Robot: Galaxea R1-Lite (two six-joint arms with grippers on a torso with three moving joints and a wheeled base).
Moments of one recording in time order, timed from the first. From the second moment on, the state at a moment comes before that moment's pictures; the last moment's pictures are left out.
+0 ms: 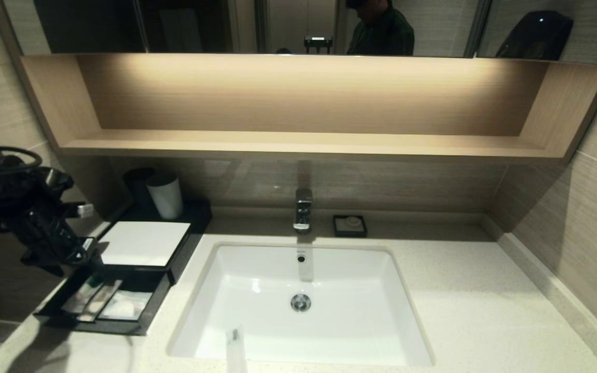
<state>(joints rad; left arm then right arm) 0.33 2.18 -1.66 0.77 -0.03 0.23 0.00 0.00 0.00 0.01 -0.01 0.00</state>
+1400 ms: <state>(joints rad) -0.10 1.61 -1.23 0.94 -0.18 -0.25 0.00 0.00 0.00 0.01 -0.01 0.00</state>
